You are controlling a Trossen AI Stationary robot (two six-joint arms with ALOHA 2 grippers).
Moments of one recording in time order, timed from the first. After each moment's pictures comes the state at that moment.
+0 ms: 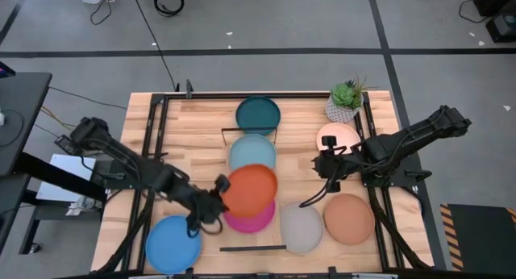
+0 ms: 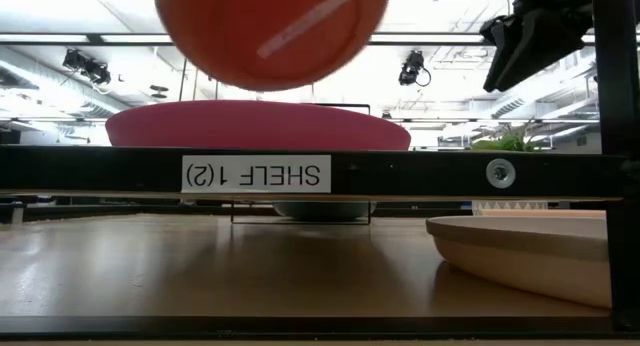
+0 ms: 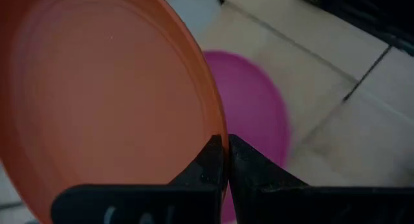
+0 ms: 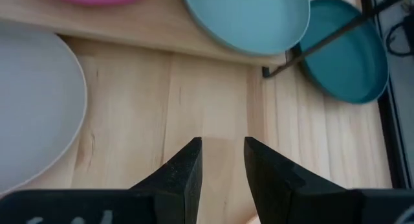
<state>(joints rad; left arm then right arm) -0.54 1.38 1.10 -0.53 -0.22 0.40 0.35 1.09 0.87 -0.79 0.43 0.10</state>
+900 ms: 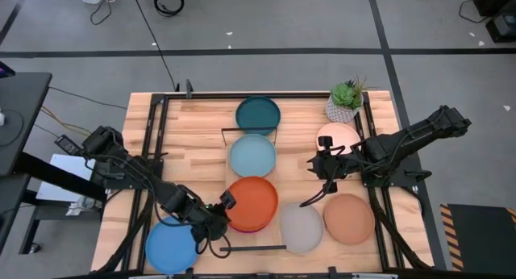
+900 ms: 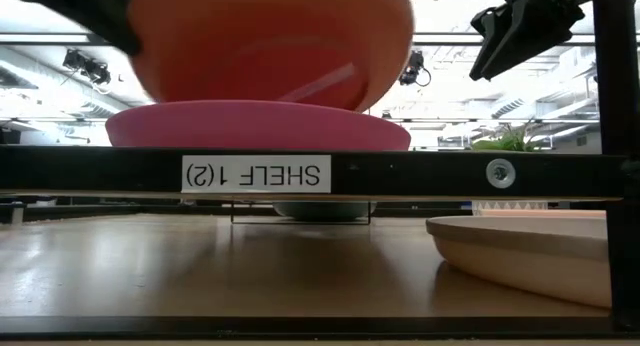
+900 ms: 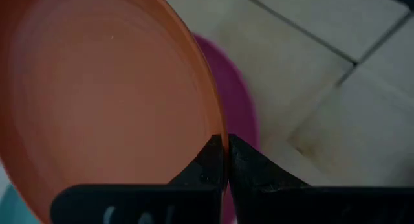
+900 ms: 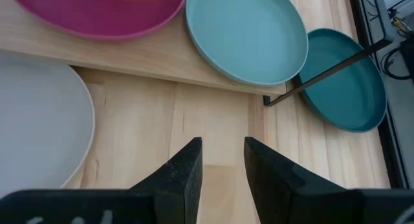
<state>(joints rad) -0.62 1.57 1.10 -0.50 -0.29 0.35 0.34 1.09 0.87 -0.70 0.42 0.05</state>
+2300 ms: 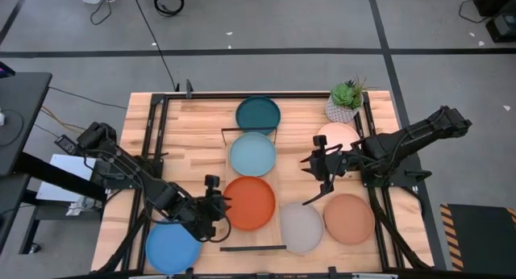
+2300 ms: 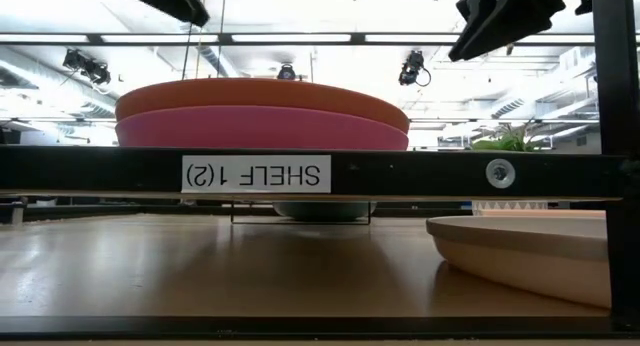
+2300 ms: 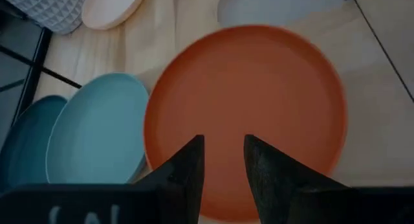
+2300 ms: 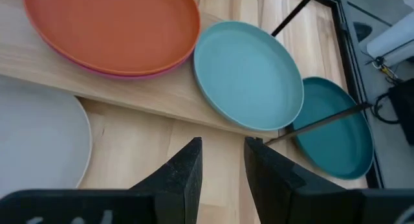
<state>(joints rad) -0.65 1.50 1.11 -0.56 -0.66 -0.24 0.32 1.09 0.87 -0.55 0.40 -0.12</state>
